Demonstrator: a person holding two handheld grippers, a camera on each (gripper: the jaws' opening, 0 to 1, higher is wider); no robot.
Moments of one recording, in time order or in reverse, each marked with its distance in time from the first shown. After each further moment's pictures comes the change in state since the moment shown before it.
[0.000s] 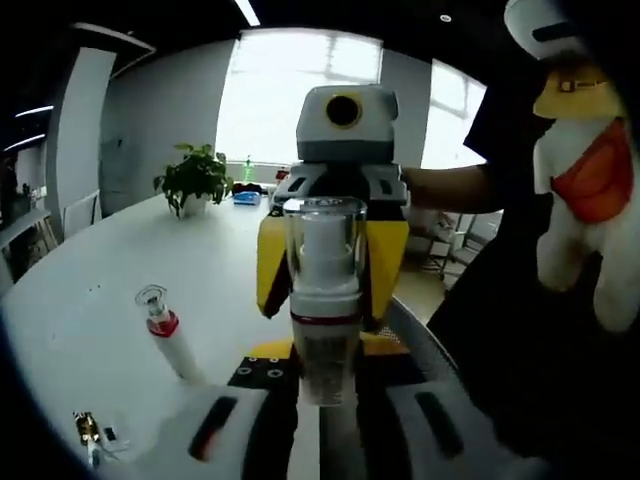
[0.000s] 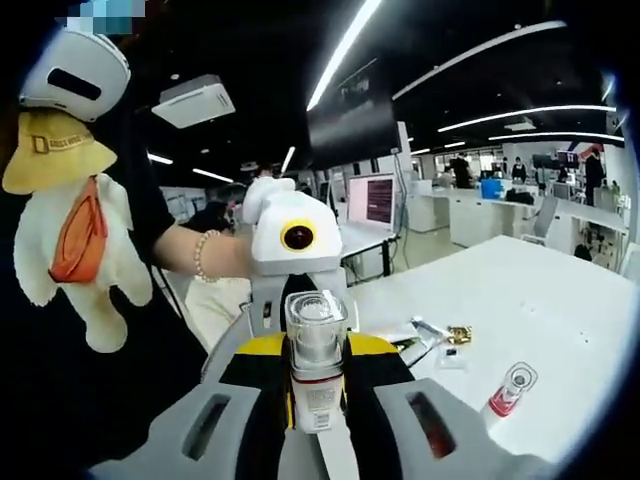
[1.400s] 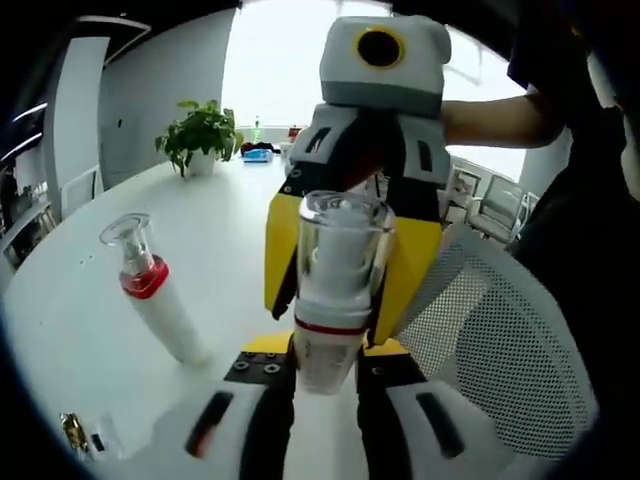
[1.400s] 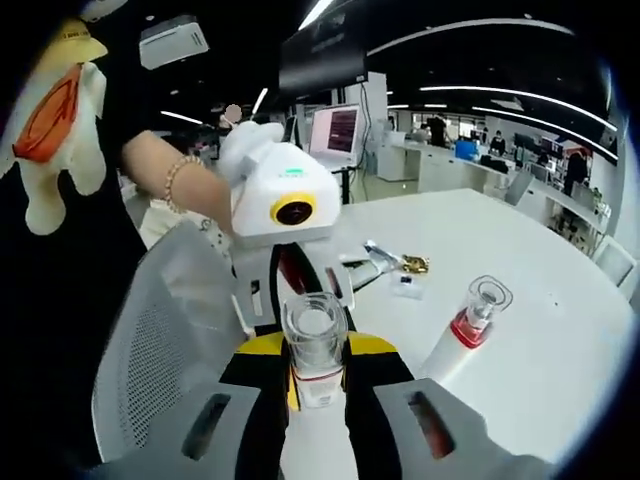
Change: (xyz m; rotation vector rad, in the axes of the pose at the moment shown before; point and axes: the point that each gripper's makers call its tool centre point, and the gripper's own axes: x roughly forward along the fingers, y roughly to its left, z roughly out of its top) left arm 0.073 0.066 -0.086 0.019 0.150 0.047; right arm -0.006 -0.069 -0.115 -0.042 0.276 -0.146
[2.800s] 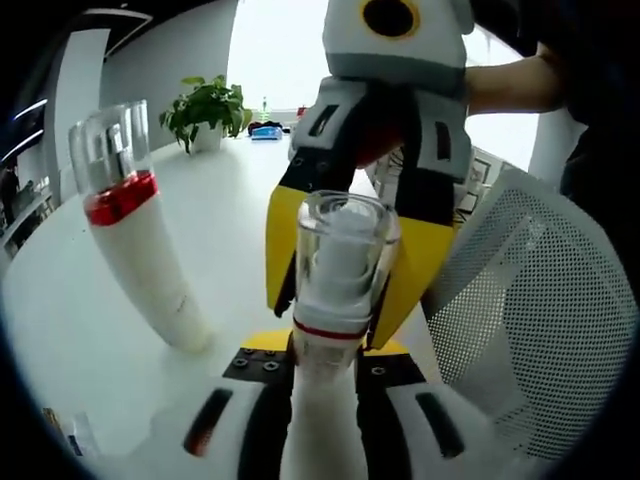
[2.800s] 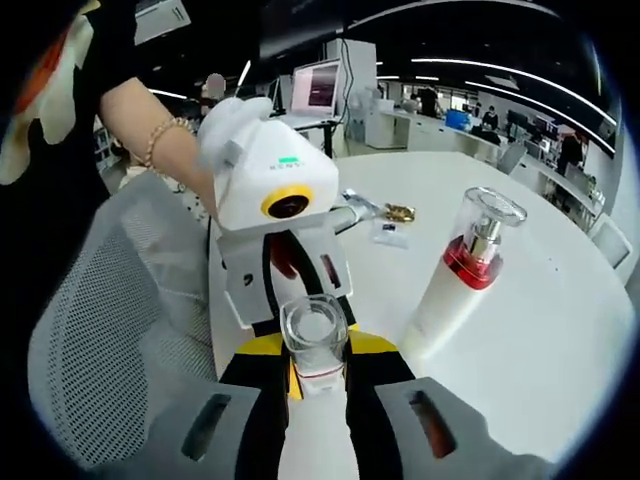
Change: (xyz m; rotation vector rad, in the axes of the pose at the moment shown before) left arm 0.041 0.033 -0.043 -0.006 0.046 0.029; right arm 0.025 -0.031 -0.059 0.005 0.129 -0.040
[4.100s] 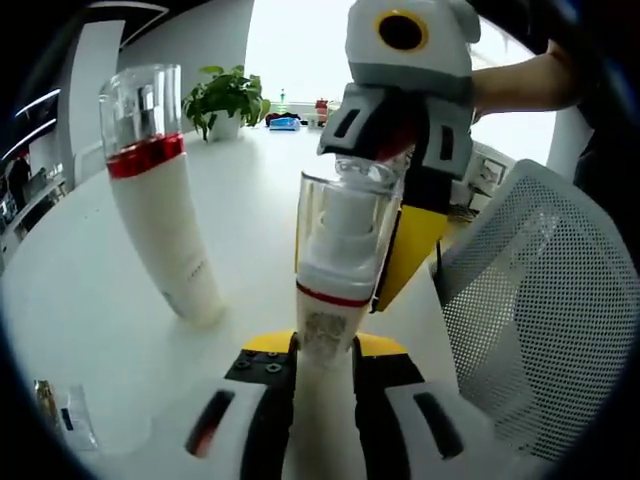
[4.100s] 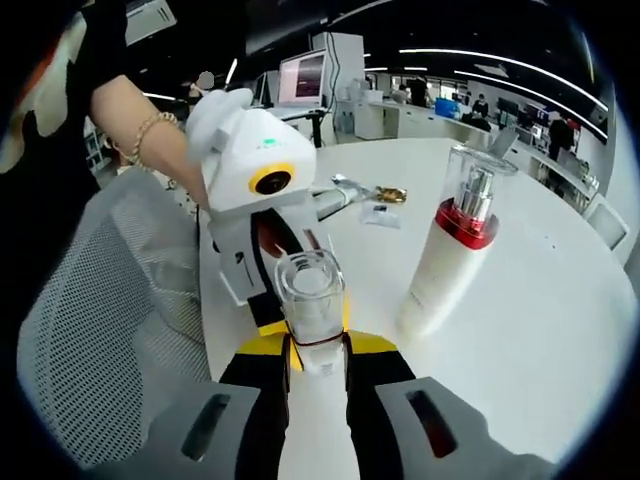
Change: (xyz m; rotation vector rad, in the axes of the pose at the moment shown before) left arm -0.003 0.015 -0.024 -0.048 0.020 0.072; right arm 0.002 -0.007 -0.020 0.050 0.023 -0.027
